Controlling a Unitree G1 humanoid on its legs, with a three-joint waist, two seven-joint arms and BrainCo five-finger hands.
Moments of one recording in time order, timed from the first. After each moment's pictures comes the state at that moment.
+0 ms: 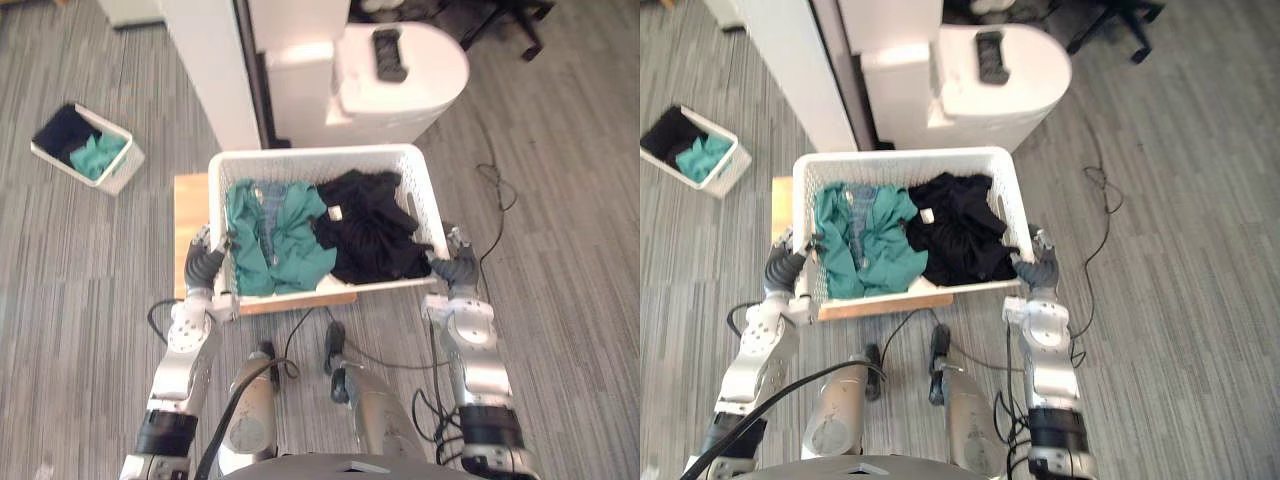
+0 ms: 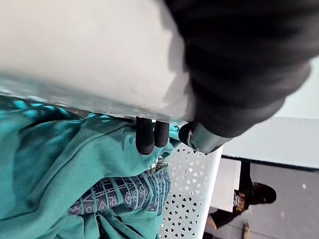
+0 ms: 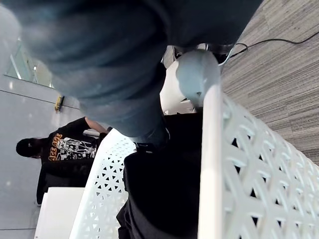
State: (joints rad) left arm 0.03 0.12 -0.05 -0.06 -0.30 0.04 0.20; right arm -0.01 -0.13 -0.15 -0.02 -0.01 0.07 -0.11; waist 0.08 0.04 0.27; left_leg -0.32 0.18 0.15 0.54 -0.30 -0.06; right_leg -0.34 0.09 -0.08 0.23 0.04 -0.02
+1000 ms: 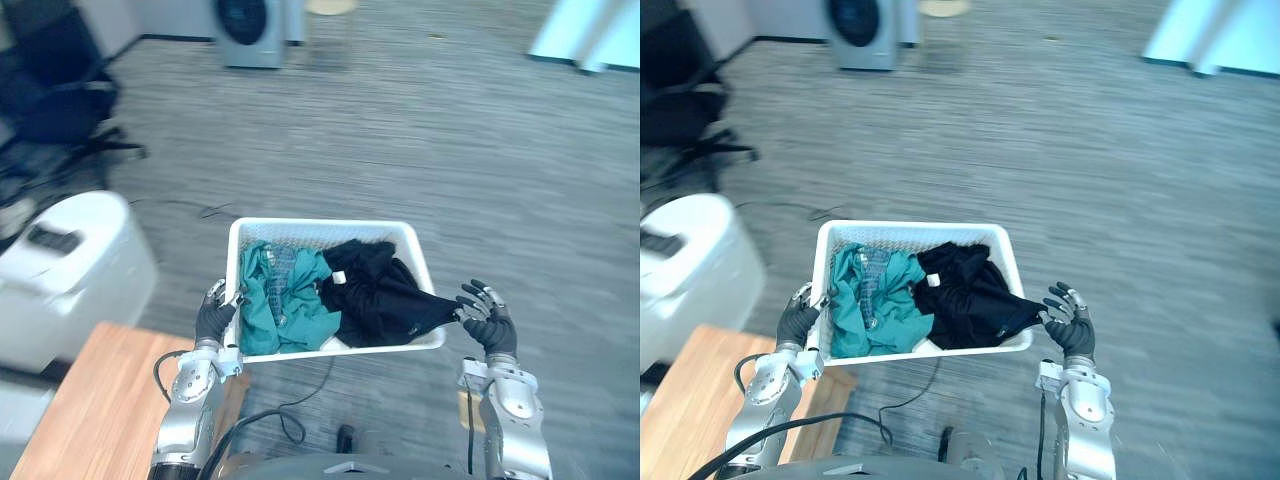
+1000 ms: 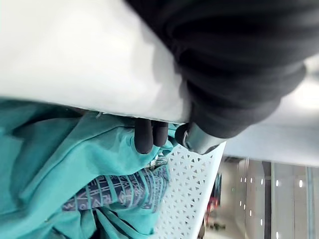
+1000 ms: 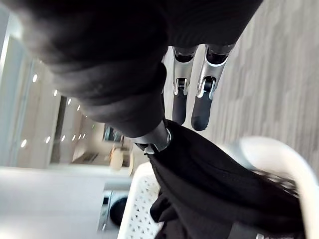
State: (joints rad) left arm 0.18 0.04 -0.02 0.00 -0.16 0.06 0.08; right arm 0.21 -0.06 -0.31 -0.09 0.00 0.02 0.00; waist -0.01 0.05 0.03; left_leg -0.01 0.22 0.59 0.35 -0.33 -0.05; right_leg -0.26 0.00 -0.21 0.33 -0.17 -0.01
